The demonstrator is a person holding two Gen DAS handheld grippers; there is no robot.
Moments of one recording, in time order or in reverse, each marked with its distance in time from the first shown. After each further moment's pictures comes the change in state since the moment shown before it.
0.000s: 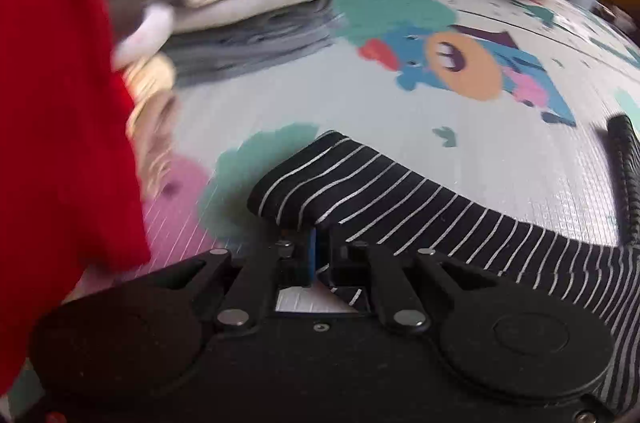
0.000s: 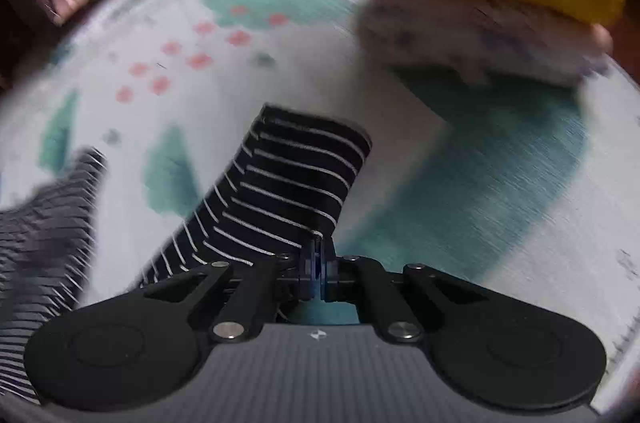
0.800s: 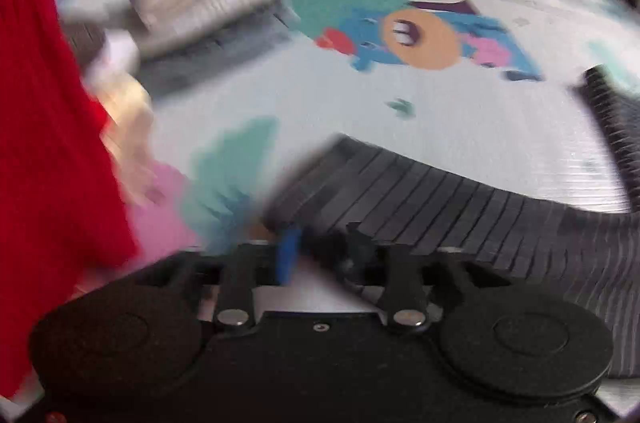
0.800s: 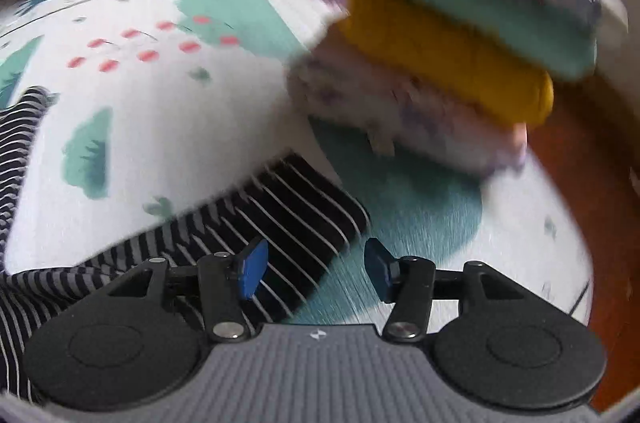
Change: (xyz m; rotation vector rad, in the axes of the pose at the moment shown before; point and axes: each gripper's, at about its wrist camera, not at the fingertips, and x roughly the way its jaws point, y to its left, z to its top) left arm -0.025 -0.030 -0.006 0.163 -0.023 0.035; right arm -0.019 -0.003 0.000 -0.310 -0.145 -0.256
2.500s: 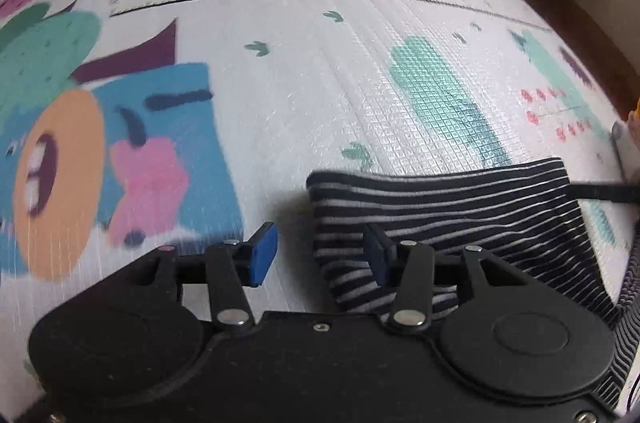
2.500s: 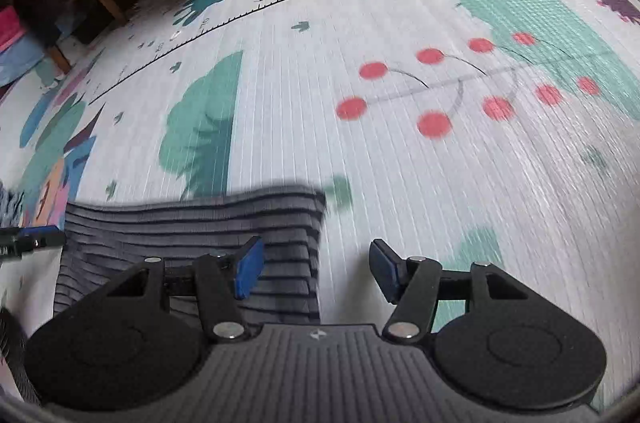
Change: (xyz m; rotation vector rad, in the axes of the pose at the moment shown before) left arm 0.105 -0.223 0.170 0.171 0.196 -0.569; right arm 0.088 0.197 0.120 0.039 0.118 0.589
